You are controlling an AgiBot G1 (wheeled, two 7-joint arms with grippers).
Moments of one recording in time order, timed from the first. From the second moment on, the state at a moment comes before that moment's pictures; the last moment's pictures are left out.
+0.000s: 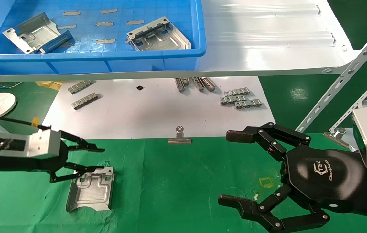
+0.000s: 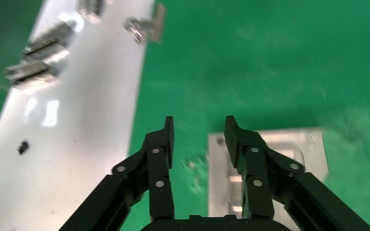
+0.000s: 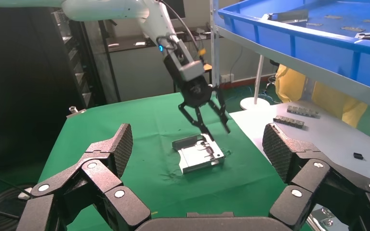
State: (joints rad) left arm -1.77 0.88 0.98 -0.15 1.12 1.58 0.68; right arm 1.09 -0.57 -0.38 1.24 -0.64 -1.44 0.12
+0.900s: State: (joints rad) left arm -1.67 0.81 0.90 -0.31 0.93 1.59 0.44; right arm 1.09 -0.57 -0.38 1.24 -0.64 -1.44 0.12
